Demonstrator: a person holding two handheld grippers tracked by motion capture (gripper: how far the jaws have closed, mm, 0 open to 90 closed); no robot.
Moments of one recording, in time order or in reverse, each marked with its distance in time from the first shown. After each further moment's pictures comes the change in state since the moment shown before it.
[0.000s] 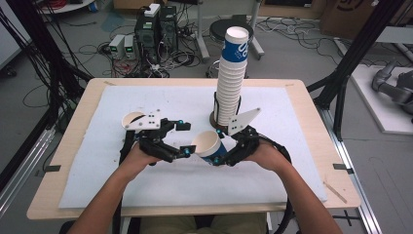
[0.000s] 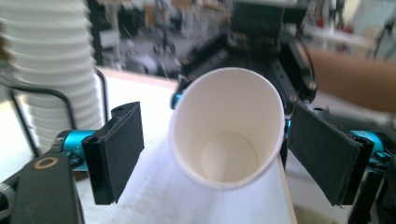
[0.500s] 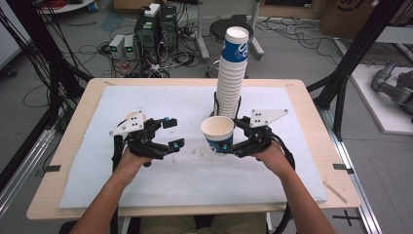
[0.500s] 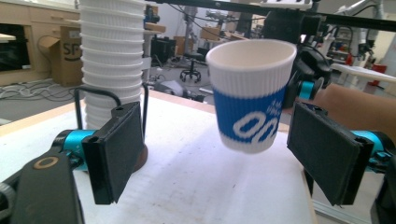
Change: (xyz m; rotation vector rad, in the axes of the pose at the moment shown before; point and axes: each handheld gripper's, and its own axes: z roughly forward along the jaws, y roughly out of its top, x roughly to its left) left arm 0.006 -0.019 -0.021 -0.090 0.110 -0.017; right arm -0.005 -0.022 -0.027 -0.312 -0.104 0.091
